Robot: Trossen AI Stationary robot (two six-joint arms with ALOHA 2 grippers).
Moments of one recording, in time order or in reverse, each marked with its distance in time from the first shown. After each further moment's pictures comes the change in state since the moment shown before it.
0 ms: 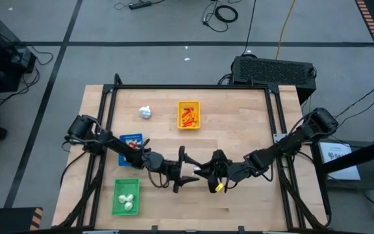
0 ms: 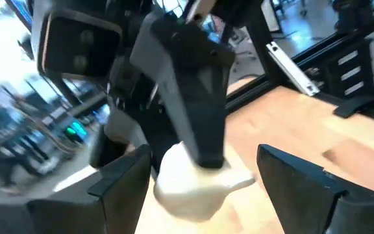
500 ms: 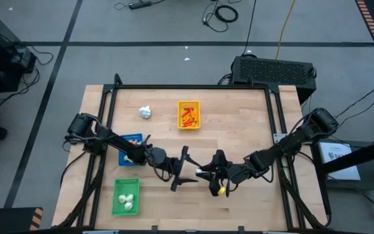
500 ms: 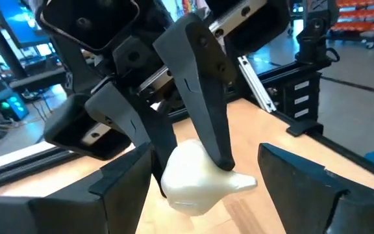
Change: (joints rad) left arm 0.057 -0.005 0.001 -0.065 0.187 -0.239; right arm 0.007 0.000 -0.003 -0.034 -0.013 -0.146
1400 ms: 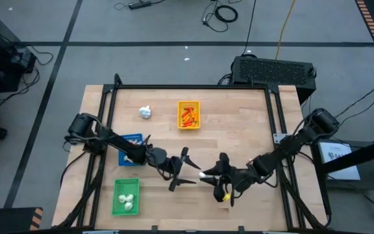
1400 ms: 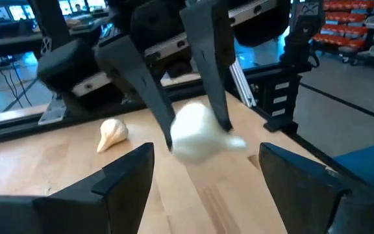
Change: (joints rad) left arm 0.007 -0.004 -0.019 -0.018 0.049 -0.138; right arm 0.093 -0.002 0.002 -0.099 0.071 -0.042
